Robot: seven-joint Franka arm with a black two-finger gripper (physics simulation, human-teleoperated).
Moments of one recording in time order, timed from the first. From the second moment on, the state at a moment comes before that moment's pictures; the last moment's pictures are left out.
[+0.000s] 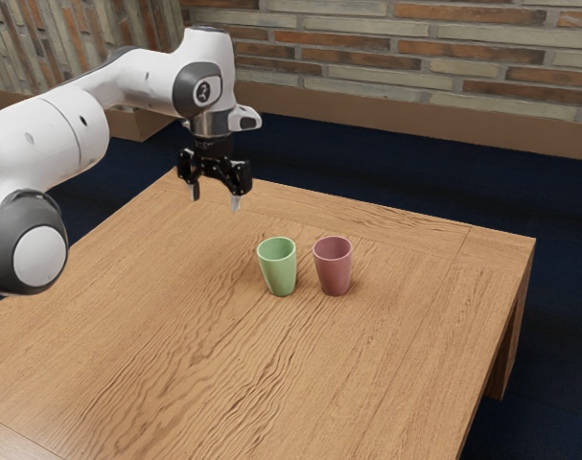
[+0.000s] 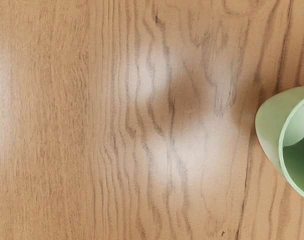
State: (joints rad) arm 0.09 0.72 -0.09 -0.99 0.12 1.56 -0.07
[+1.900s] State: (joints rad) arm 0.04 0.84 -0.12 -1.10 0.09 1.82 -0.16
